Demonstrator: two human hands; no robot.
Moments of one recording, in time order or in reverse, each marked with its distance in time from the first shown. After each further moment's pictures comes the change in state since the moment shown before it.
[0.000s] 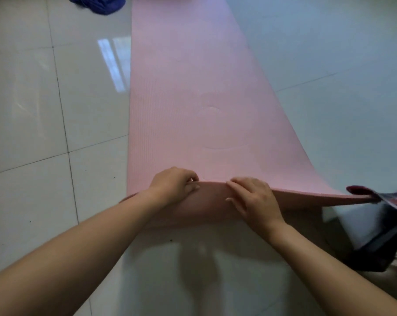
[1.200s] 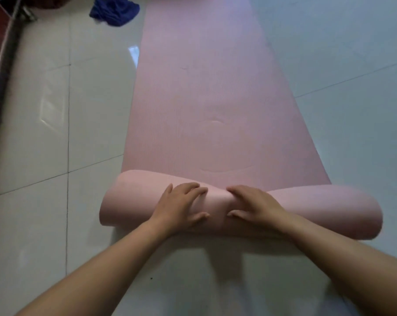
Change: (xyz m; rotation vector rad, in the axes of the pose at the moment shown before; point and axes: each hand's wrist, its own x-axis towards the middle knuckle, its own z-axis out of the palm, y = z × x) left_hand 0.068 0.032 0.031 0.124 0.007 -0.081; right_hand 0.086 0.114 0.024 0.320 -0.600 -0.003
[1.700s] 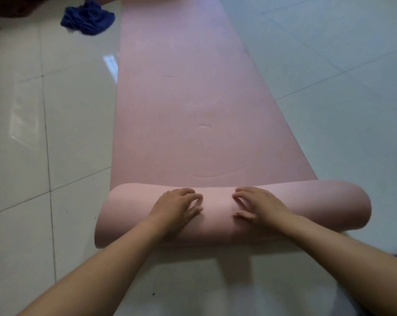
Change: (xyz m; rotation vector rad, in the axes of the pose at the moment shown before) left_hand 0.018 -0.020 -0.004 -0.070 -0.036 0.097; right_hand -0.012 0.000 -0.002 -0.107 0.050 0.103
